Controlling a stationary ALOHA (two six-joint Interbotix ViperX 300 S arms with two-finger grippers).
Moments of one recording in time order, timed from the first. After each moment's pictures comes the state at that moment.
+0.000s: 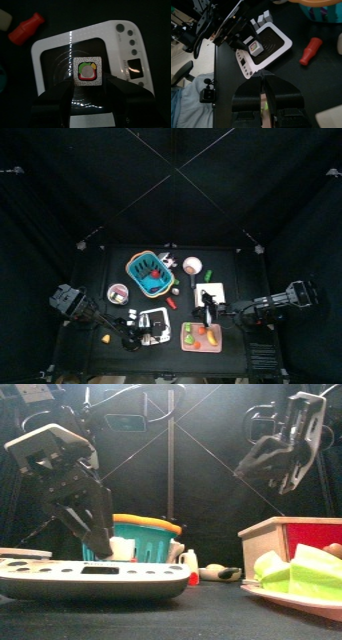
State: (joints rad) left arm -0.49 0.09 0.60 0.96 0.77 -1.16; right arm 0.16 -0.30 0.96 0.21 -0.33 0.40
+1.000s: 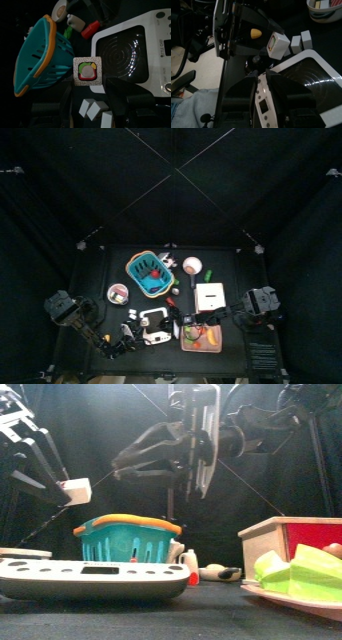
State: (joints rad) left arm -0.87 0.16 0.64 1.14 1.35 -1.48; right arm 0.19 0.24 0.50 0.10 -0.51 0.40
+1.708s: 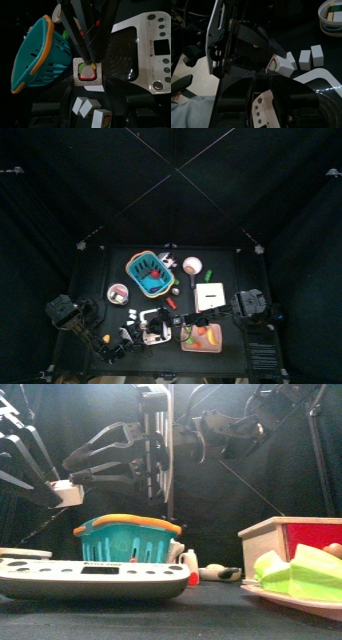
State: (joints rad) left arm -0.89 0.17 0.63 1.15 1.36 -1.52; right arm 0.14 0.35 0.36 0.04 -0.51 0.40
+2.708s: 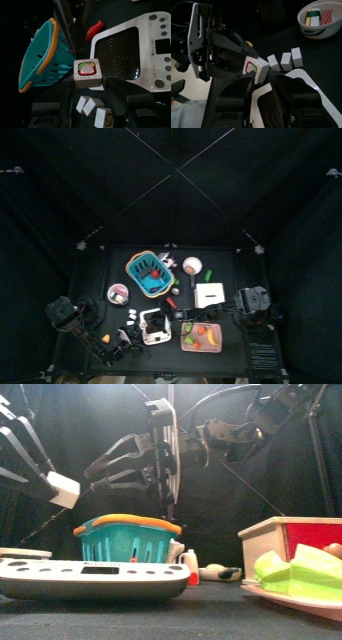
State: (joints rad) left arm -0.92 0.19 0.62 1.19 1.43 -1.52; right arm 0.09 0.28 0.43 0.02 -0.52 0.40
